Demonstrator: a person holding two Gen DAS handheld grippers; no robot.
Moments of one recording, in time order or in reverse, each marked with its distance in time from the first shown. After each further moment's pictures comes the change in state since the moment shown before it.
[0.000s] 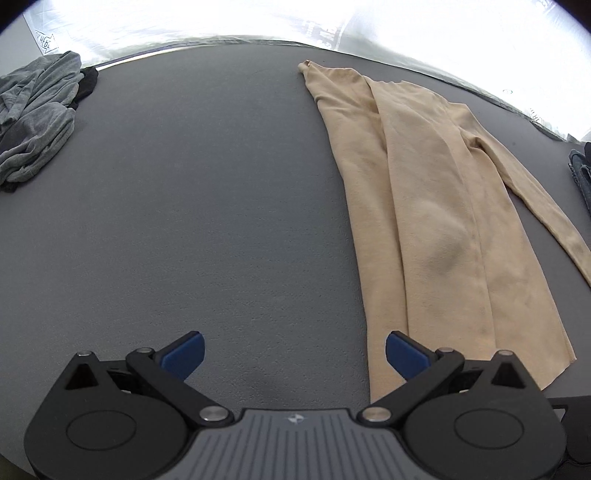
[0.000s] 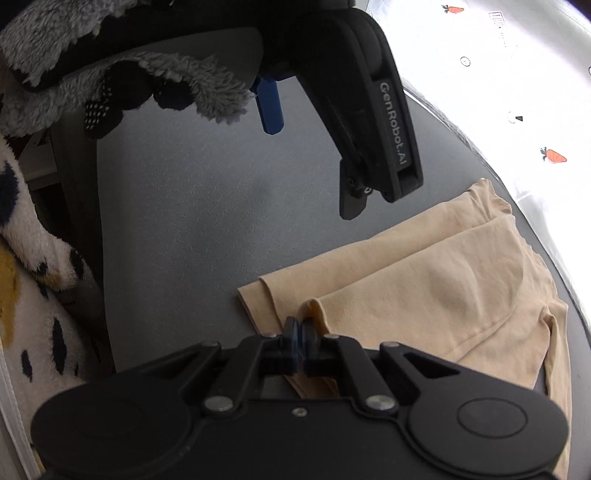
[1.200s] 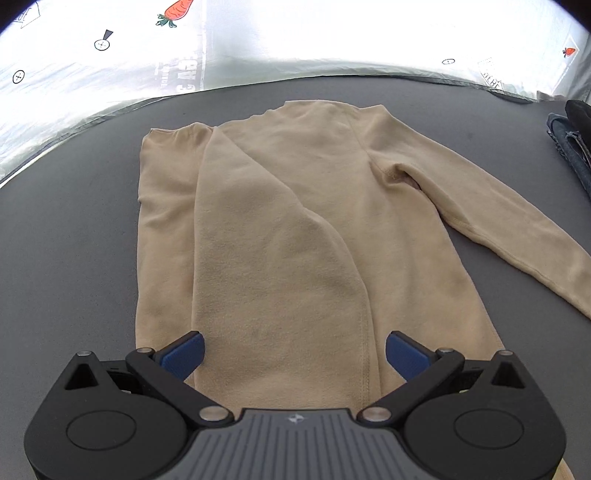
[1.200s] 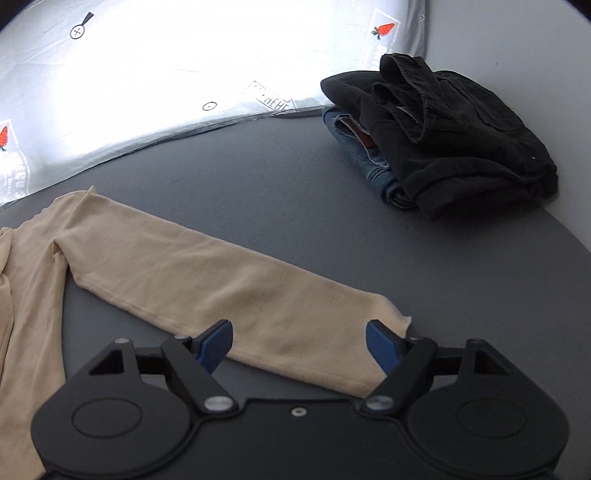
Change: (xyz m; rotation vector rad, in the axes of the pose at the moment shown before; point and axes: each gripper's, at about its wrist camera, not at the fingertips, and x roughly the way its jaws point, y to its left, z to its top) left arm 0.094 -0.156 0.107 0.219 -0.043 0.020; right arm -0.078 -0.279 -0.235 1.298 0.098 -0.755
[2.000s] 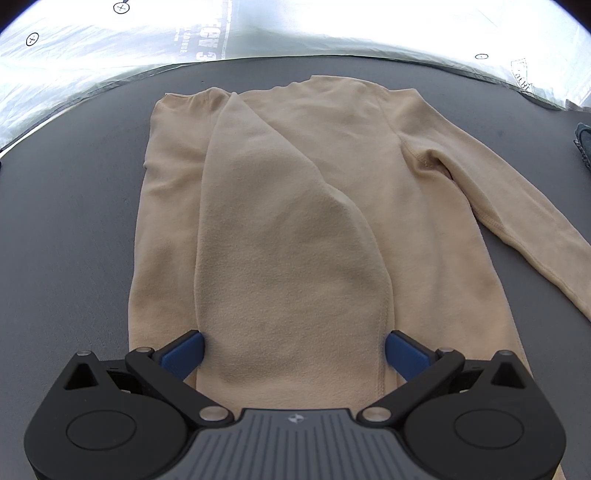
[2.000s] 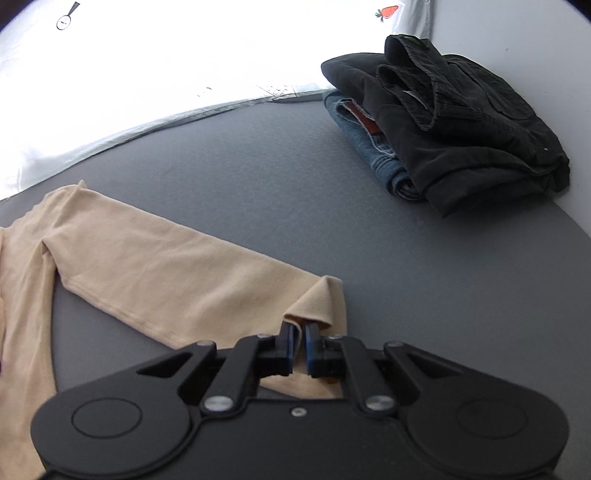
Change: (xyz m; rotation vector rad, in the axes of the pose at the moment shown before) left arm 0.018 0.003 -0.001 -0.079 0.048 0.019; right arm 0.007 0.007 0.016 -0.018 0.036 0.087
